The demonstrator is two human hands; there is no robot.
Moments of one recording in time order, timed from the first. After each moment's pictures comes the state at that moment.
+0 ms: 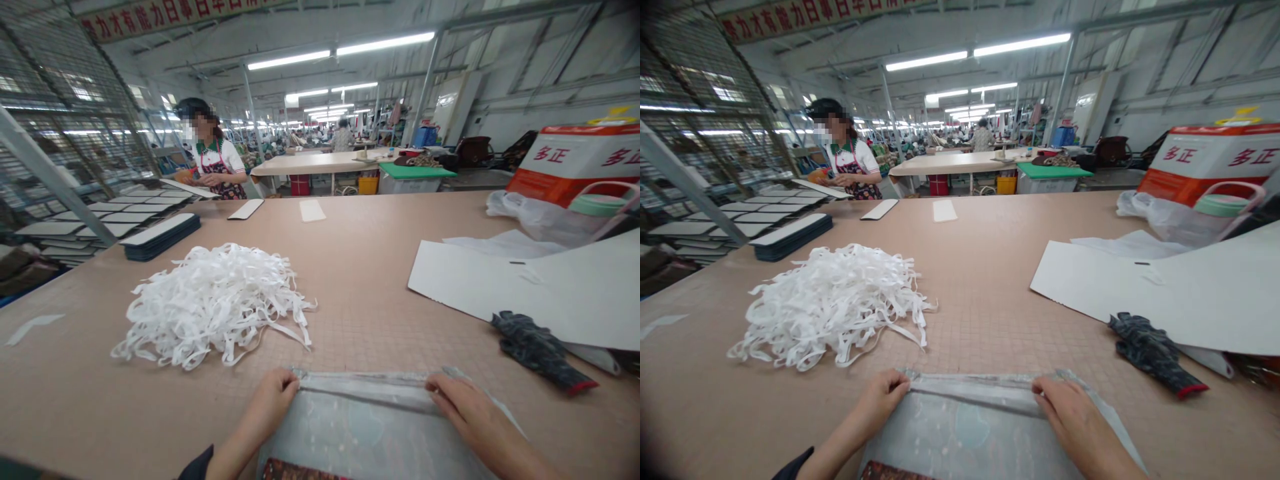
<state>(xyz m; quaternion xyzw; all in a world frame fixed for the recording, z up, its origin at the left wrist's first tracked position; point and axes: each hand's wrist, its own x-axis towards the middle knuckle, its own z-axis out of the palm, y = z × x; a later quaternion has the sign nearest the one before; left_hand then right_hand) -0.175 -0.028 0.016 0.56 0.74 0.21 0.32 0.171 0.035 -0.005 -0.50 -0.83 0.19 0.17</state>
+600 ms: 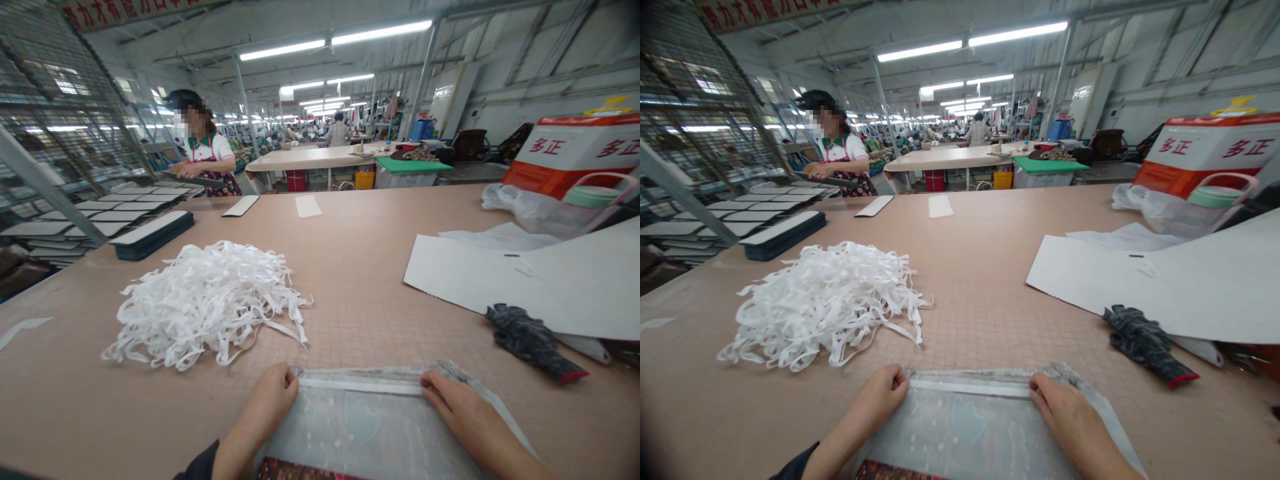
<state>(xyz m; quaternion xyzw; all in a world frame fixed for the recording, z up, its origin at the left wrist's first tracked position) -0.164 -0.021 0.021 0.58 0.78 0.08 0.23 0.170 0.034 -0.016 -0.55 -0.80 0.22 0.11</state>
